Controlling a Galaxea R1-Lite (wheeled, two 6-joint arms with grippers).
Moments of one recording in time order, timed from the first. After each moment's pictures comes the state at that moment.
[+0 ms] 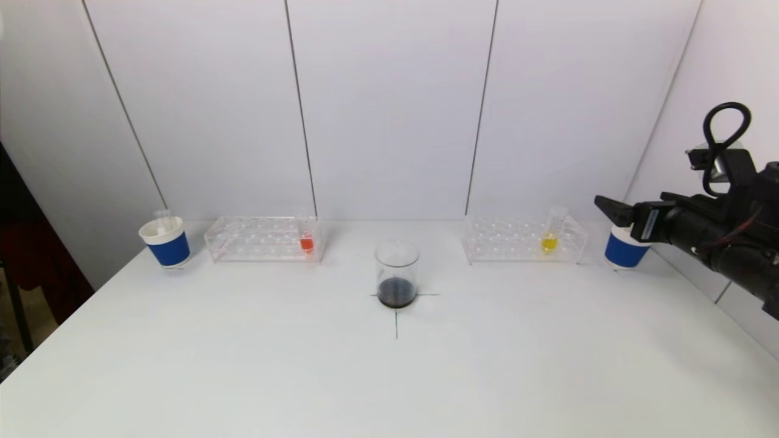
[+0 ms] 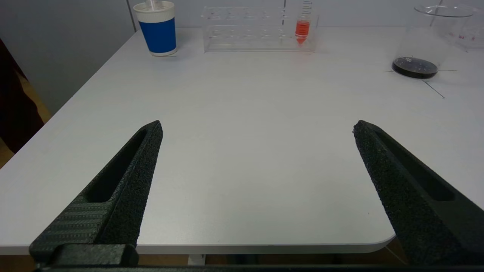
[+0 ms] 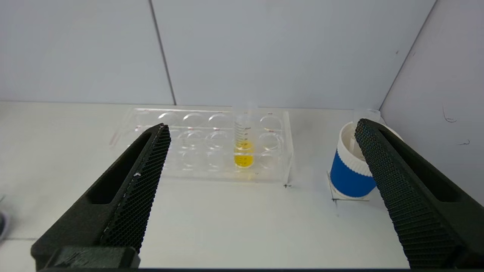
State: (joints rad) left arm -0.01 0.00 0.00 0.00 0.00 -0.02; right arm -0.01 1.66 -0.60 -0.95 0.04 0.00
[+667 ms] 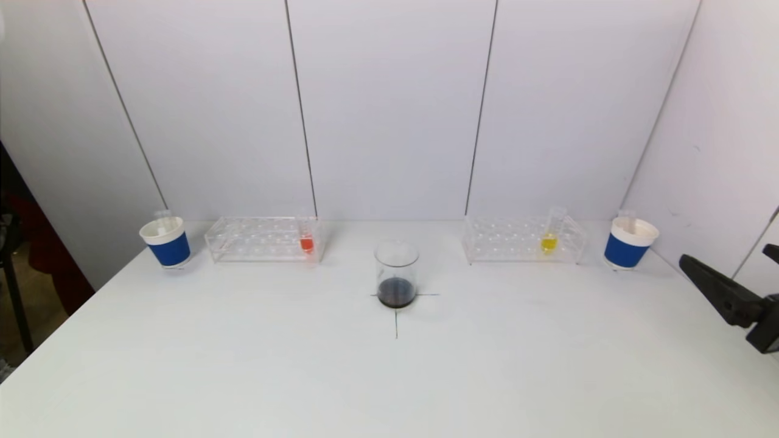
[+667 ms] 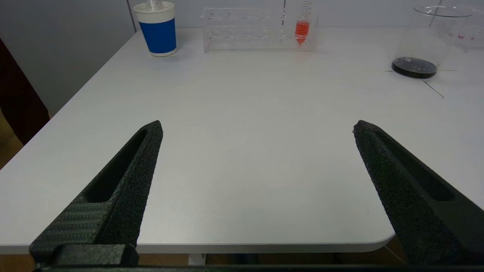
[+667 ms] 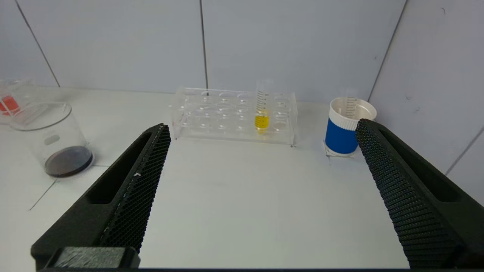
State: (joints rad) left arm -0.01 0.00 0.00 0.00 0.00 -0.02; right arm 0.03 1.05 -0.16 -0.89 0.04 -0.01
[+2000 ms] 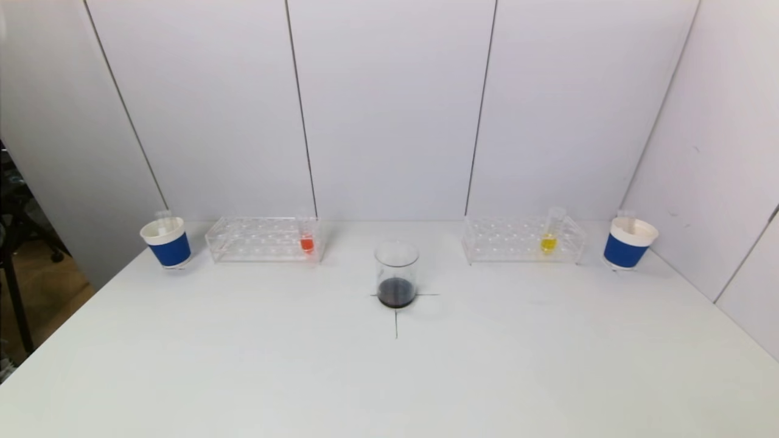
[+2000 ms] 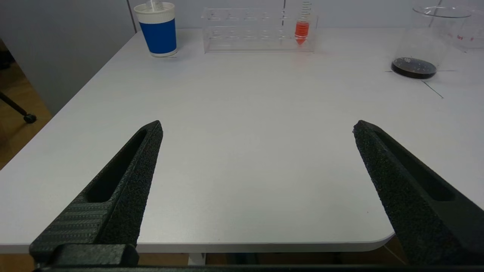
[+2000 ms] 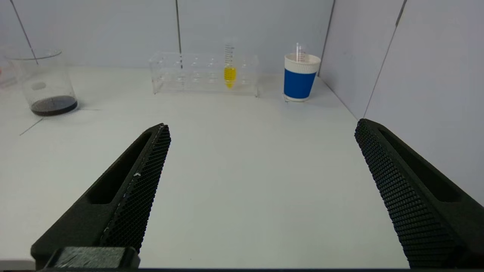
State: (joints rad) left arm -0.01 0.00 0.00 0.00 0.00 -0.02; right arm 0.00 0.00 0.00 -0.09 -0.03 -0.04
